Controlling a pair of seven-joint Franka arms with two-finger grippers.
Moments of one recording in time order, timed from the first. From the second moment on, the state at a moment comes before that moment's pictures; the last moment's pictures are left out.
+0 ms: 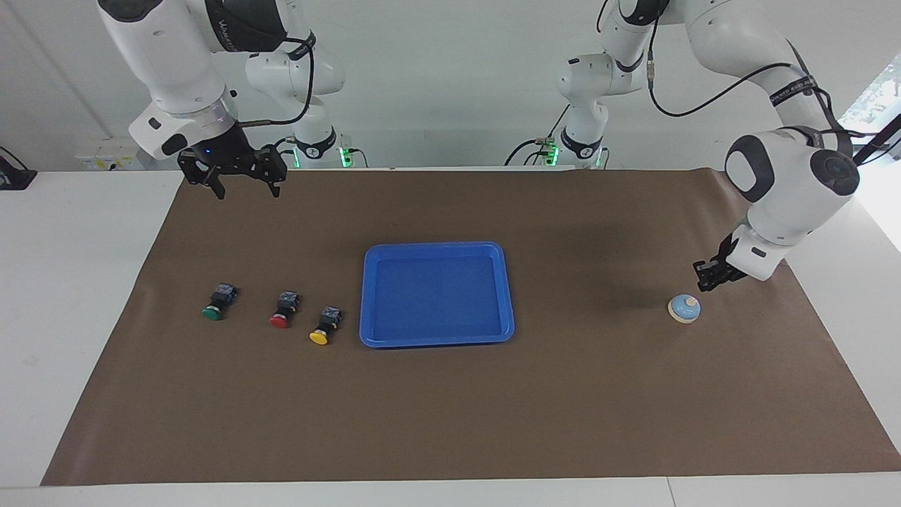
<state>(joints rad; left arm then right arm) 0.04 0.21 0.00 -1.69 0.00 1.85 0.06 -0.02 -0.01 0.09 -1.62 -0.01 1.53 0.05</state>
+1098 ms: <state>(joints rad) 0.02 0.06 0.00 -1.64 0.00 1.59 0.06 -0.02 -0.01 0.09 -1.62 -0.01 1.49 0.05</state>
